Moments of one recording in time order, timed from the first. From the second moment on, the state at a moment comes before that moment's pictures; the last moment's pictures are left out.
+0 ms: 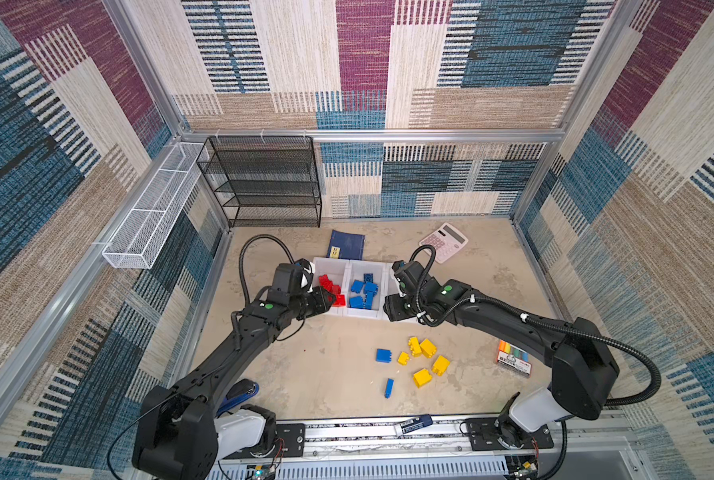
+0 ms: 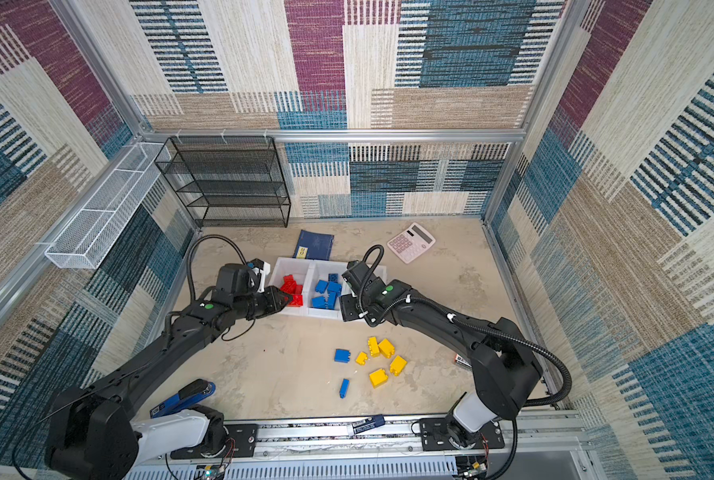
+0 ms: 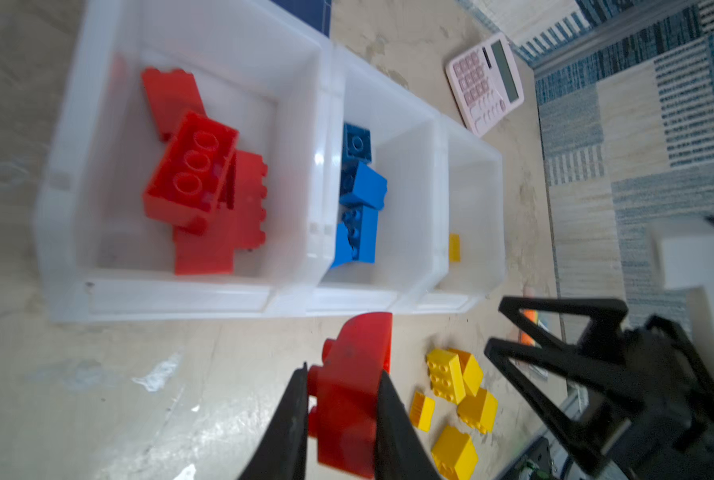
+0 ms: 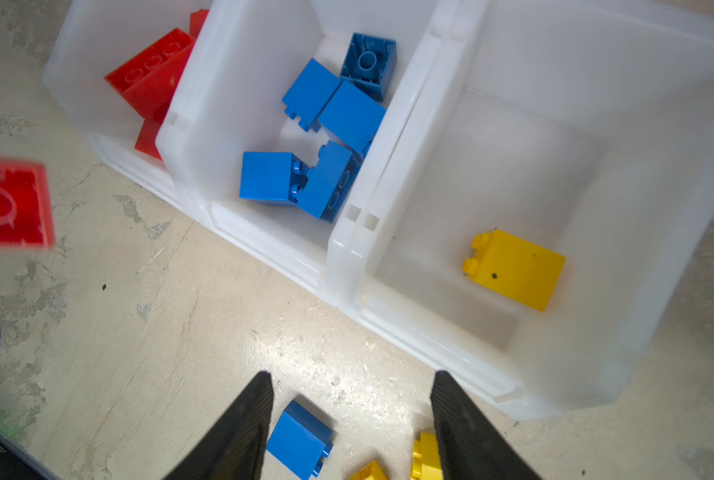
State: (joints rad) left arm -0.27 1.28 0.89 -0.39 0.33 -0.56; right arm 0.75 1.53 1.12 -0.57 0.04 0.46
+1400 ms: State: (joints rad) left arm -0.17 1.15 0.73 -0.43 0.27 -0.56; right arm 0.80 1.48 0.97 -0.60 0.03 0.54
